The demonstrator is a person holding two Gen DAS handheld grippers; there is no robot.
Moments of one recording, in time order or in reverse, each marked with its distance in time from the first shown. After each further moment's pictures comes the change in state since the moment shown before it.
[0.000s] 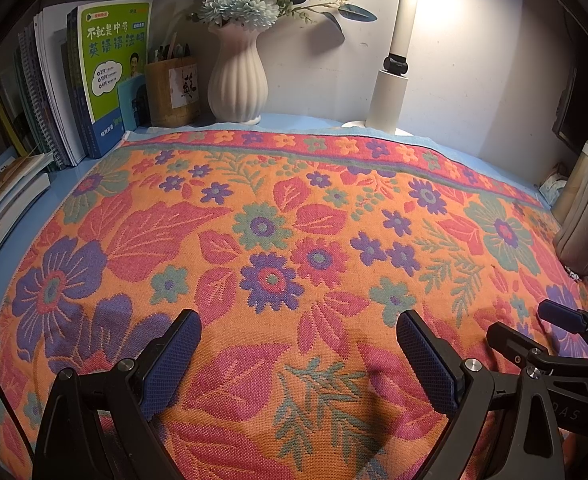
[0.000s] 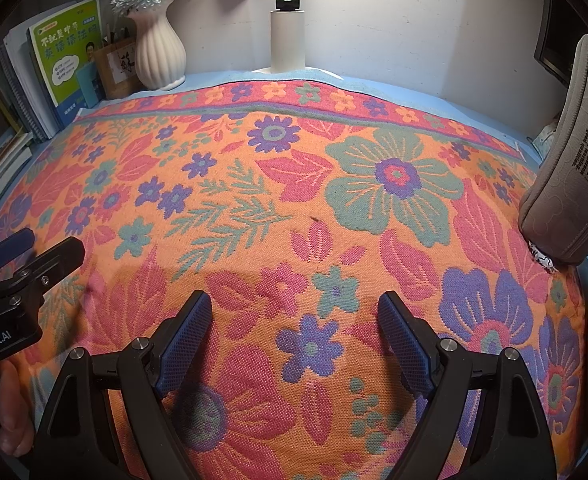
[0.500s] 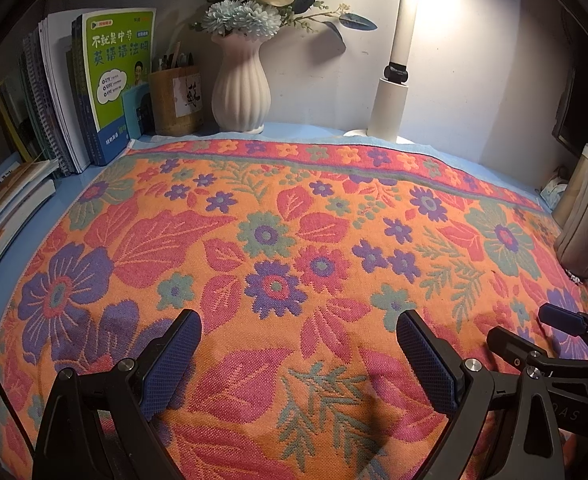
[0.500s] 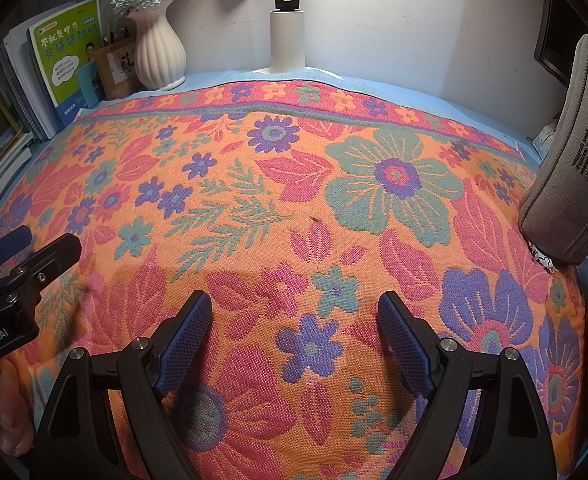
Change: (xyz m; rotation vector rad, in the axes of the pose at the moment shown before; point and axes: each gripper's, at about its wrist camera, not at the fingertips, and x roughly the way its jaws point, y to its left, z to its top) left arm -0.006 0.000 0.000 0.008 -0.038 0.013; right arm 0.000 0.000 0.000 0.000 0.000 0.000
